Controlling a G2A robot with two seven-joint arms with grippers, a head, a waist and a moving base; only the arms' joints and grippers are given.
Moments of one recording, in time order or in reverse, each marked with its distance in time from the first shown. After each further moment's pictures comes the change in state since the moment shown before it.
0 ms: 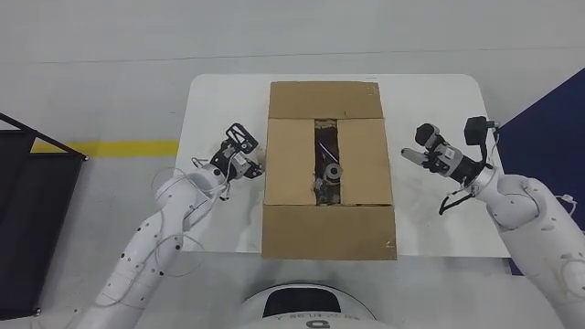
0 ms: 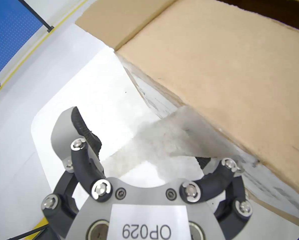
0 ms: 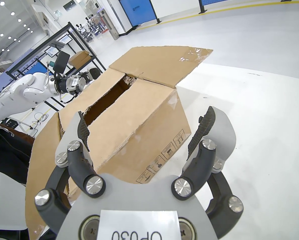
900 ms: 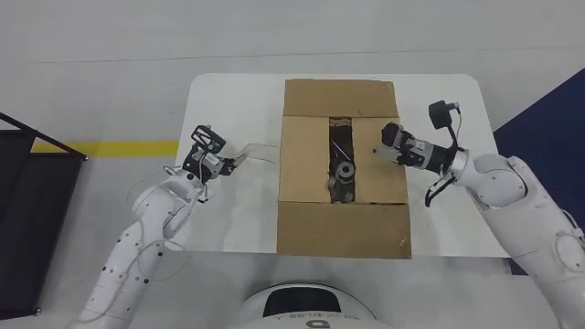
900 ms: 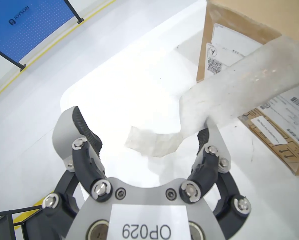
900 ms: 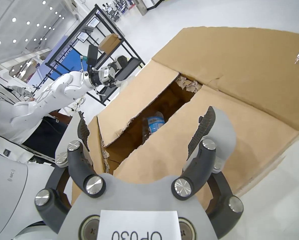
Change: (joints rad) left arm 0.115 0.021 -0.160 0.014 -0.001 0.039 0.132; right arm 0.161 -0.015 -0.146 -0.071 0.353 0.080 0.403
